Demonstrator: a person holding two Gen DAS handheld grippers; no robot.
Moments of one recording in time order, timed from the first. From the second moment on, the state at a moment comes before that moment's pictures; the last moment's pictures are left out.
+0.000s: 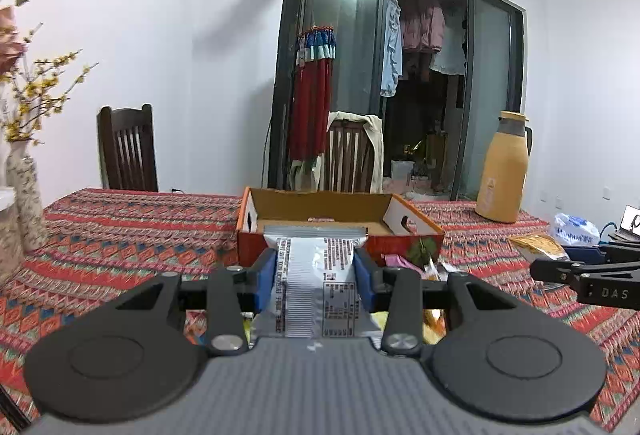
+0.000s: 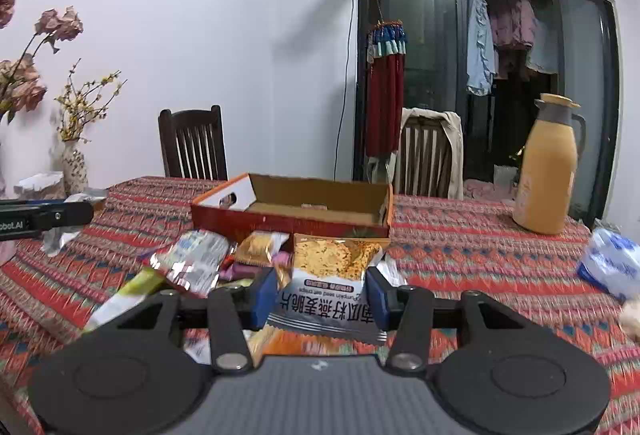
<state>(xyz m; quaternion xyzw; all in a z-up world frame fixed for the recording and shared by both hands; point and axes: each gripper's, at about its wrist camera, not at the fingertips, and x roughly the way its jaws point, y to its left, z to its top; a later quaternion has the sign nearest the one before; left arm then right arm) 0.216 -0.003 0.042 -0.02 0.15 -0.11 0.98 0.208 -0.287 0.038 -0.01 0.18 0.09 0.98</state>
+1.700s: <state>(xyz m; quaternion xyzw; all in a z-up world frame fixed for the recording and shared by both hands) 0.649 -0.054 0.008 0.07 0.26 -0.09 0.96 0.623 -0.281 0.065 0.00 0.40 0.05 0.91</state>
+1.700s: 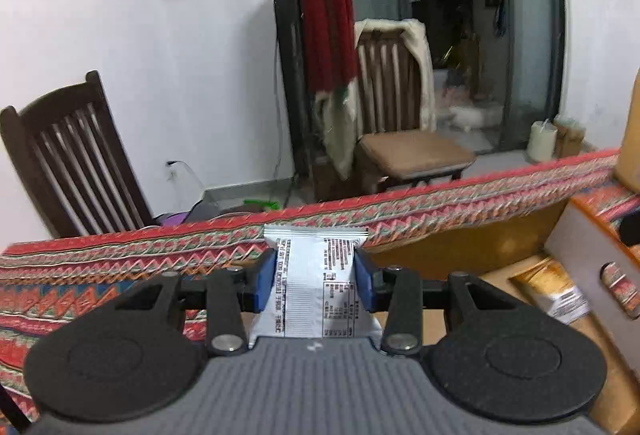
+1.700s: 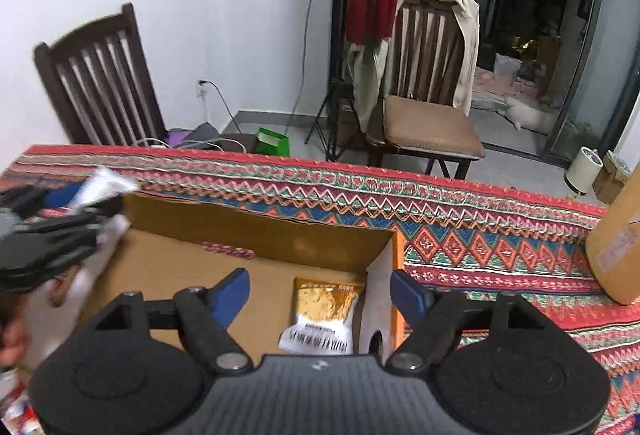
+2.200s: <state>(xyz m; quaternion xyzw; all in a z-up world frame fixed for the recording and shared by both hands) 0.630 -0.048 0.023 0.07 0.33 -0.07 0.94 0.526 -0.280 0.134 0.00 0.37 0.08 0.92</state>
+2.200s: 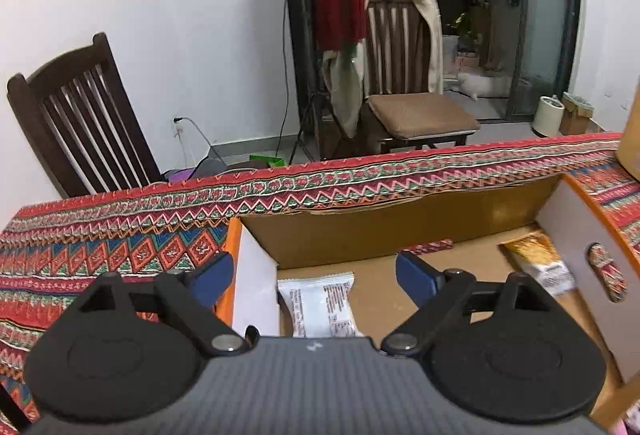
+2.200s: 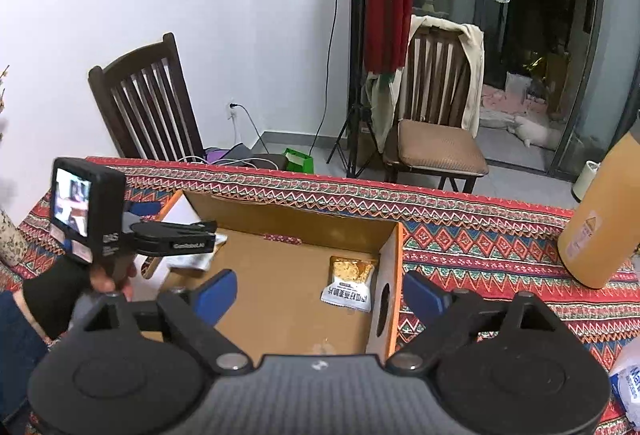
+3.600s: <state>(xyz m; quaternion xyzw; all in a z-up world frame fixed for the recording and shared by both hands) 0.077 0.031 -0.017 0.00 0.12 -0.04 0.99 0.074 -0.261 -0.015 0.03 0.20 0.09 0.97</state>
